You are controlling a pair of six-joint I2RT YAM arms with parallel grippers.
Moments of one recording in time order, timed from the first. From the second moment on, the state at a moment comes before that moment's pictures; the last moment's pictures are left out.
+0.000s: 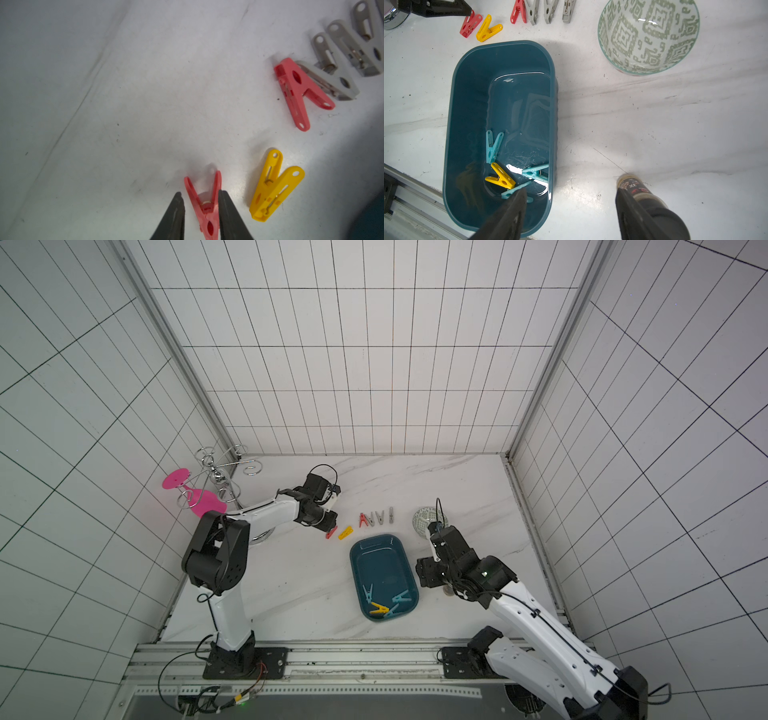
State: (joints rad) left arm -0.38 1.91 1.30 -0.57 0.11 0.08; right arm 0.73 0.88 0.77 -0.86 0.04 0.35
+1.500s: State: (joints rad) left arm -1.02 1.93 1.35 -0.56 0.27 -0.08; right arm 0.81 0.84 0.77 -0.93 0.08 0.44
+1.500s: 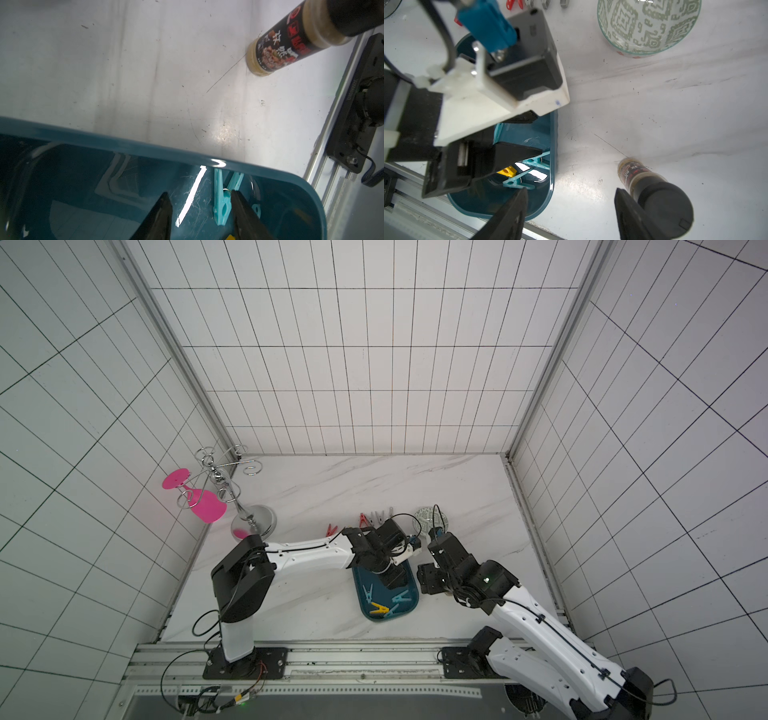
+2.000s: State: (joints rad) left arm -1.07 1.98 1.34 -0.55 0.22 -0.10; right arm 0.83 0.80 0.77 -0.94 0.11 0.46
